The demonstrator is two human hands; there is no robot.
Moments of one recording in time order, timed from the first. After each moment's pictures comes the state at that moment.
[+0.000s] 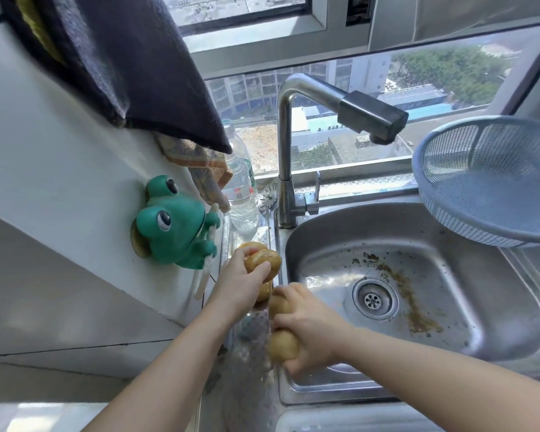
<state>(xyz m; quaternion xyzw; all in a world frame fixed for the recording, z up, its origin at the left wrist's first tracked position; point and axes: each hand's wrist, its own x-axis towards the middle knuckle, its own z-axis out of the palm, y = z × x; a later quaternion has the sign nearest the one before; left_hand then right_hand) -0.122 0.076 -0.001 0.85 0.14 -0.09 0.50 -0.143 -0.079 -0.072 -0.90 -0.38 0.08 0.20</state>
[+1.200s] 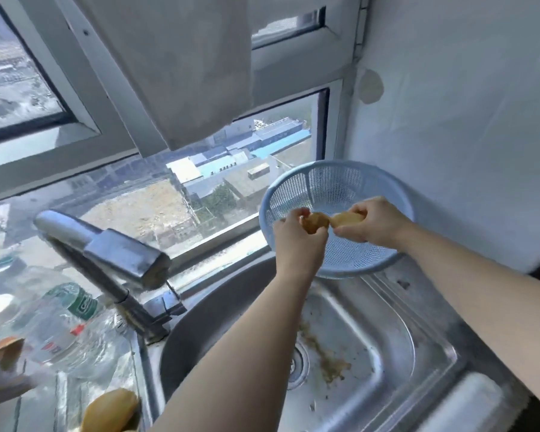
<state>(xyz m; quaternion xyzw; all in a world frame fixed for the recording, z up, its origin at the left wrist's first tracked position) 0.005 -0.243 0.034 0.83 -0.13 -0.09 0.53 -0.031 -0.402 0.038 -0.91 0.20 -0.03 0.35</state>
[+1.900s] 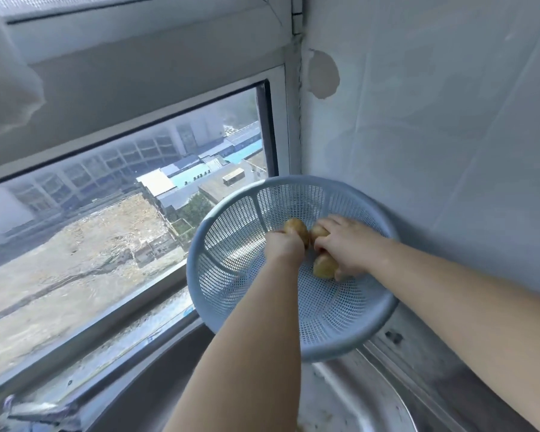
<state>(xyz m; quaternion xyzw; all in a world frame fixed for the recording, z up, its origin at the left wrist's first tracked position) 0.123 -0.399 -0.057 0.78 0.08 -0.28 0.56 0.044 -0.493 -0.028 -0.99 0.05 0.15 -0.05</state>
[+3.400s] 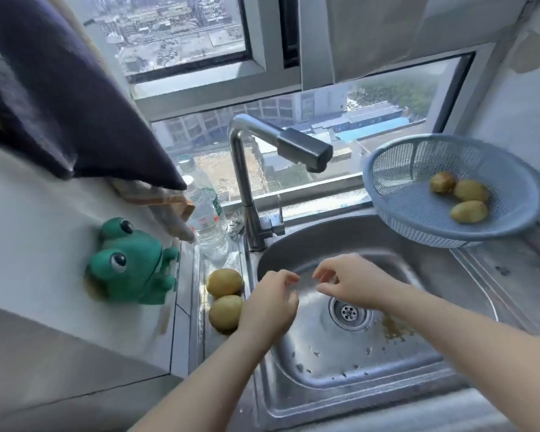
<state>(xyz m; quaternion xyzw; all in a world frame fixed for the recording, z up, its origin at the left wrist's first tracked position) -0.115 -0.011 -0.007 0.95 -0.07 -0.13 0.29 -0.102 -0.184 0.009 -0.95 -0.10 0.14 0.24</state>
